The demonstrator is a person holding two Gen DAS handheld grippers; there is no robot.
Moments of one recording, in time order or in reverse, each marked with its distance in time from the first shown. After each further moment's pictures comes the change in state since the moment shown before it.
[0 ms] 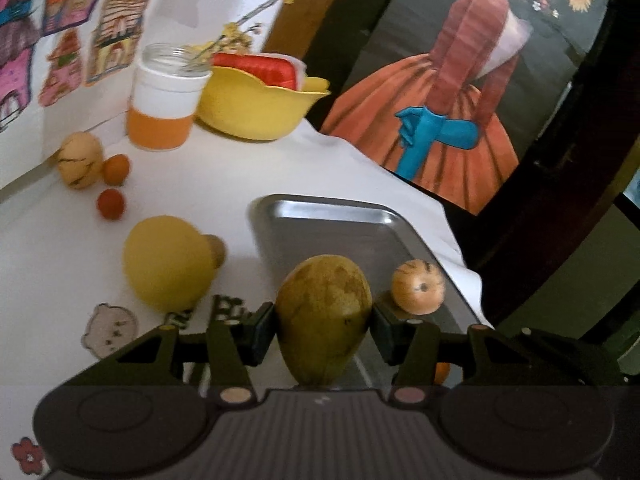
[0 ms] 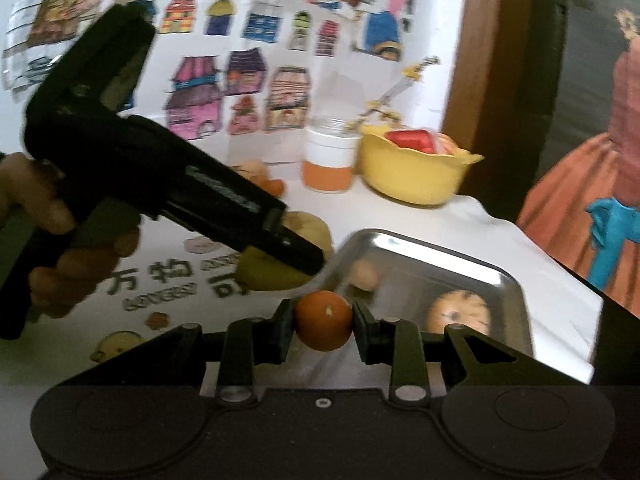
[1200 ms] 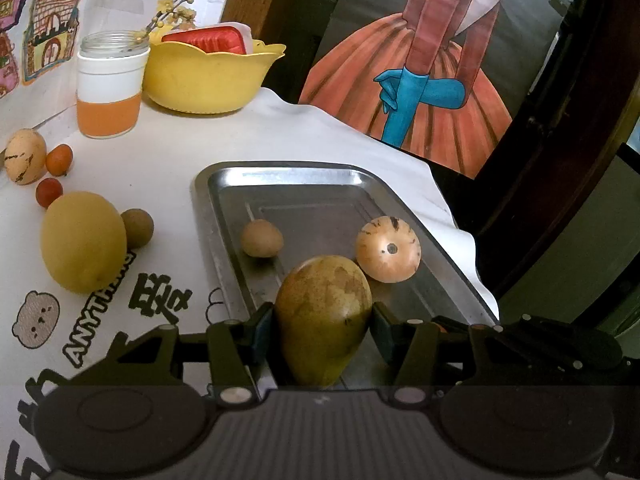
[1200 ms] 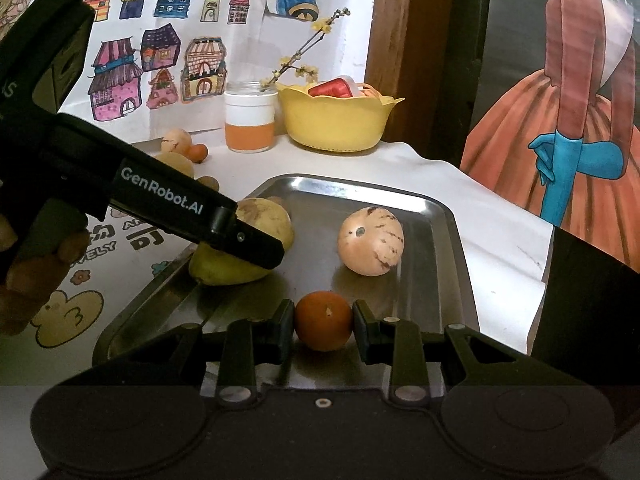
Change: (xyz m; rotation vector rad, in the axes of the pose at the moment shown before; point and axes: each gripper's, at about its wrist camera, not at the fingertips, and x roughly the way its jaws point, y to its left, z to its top) left arm 0.036 -0.042 -0.021 0.089 0.055 0.030; right arm 0.000 -0.037 -0.036 0.118 0.068 -0.109
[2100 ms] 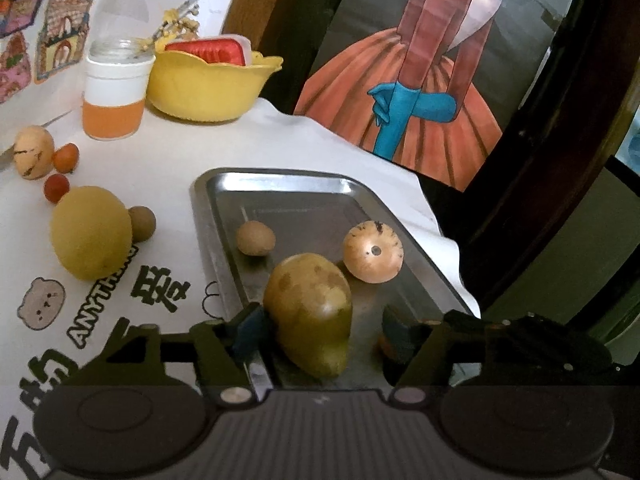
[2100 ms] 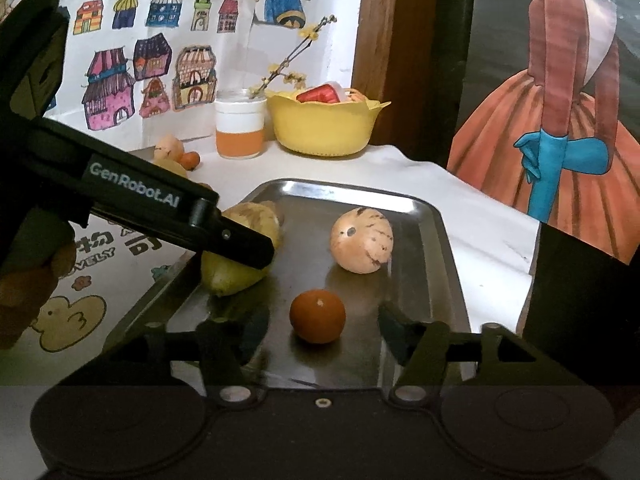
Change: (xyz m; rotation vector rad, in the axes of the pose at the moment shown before) left arm -0.021 -0.001 -0.009 -0.022 -0.046 -0.022; right arm -0.017 -0.001 -0.003 0.033 -0.032 -0.031
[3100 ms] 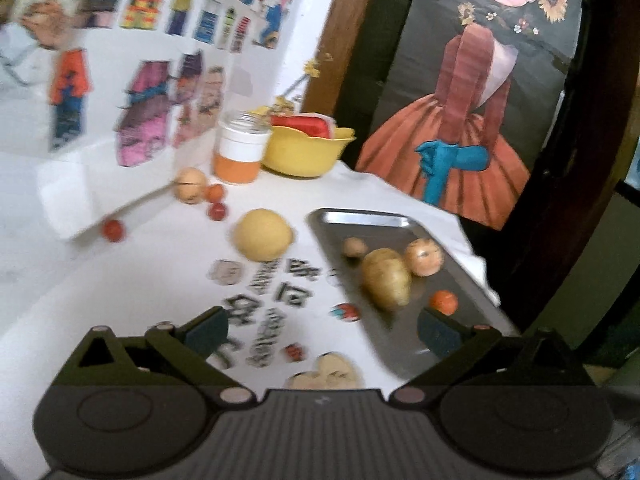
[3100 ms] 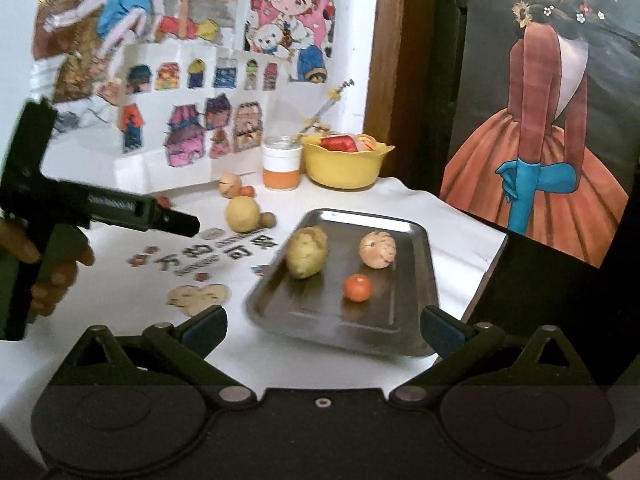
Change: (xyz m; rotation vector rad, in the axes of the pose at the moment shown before) left arm -0.160 0.030 -0.054 0.010 -0.163 0.184; right arm -0.189 0.047 0.001 0.019 -0.041 0.034
